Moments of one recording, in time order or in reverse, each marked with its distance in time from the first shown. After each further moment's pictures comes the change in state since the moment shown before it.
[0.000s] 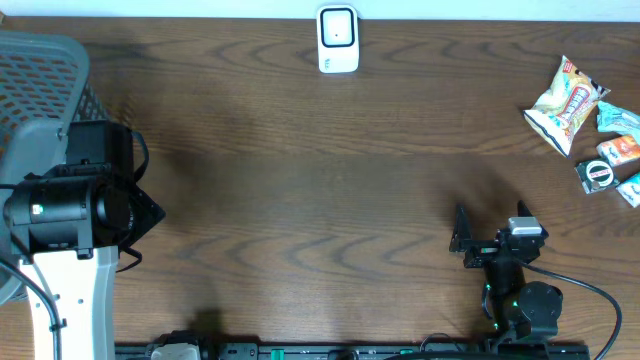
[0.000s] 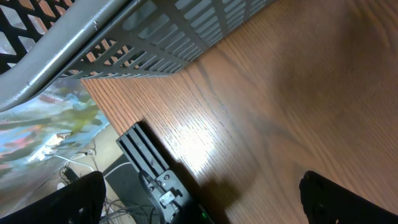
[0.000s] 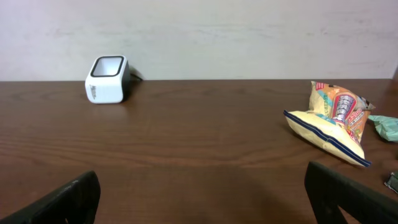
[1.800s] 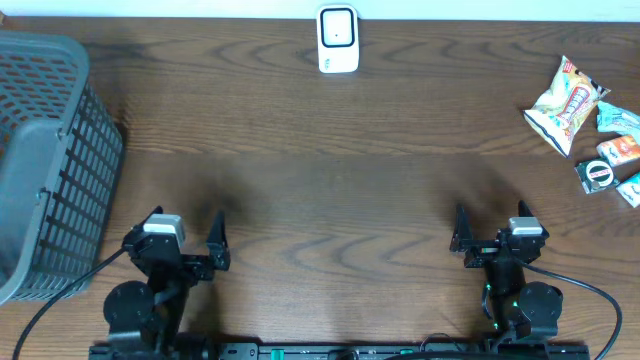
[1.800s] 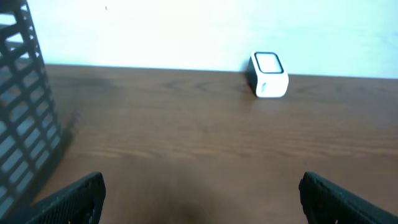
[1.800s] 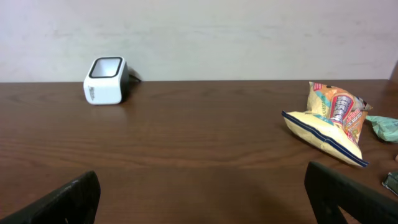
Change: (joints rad) left arm -0.021 -1.079 -1.121 1.240 0.595 0.663; right arm 0.000 -0.002 0.000 0.001 0.003 0.000
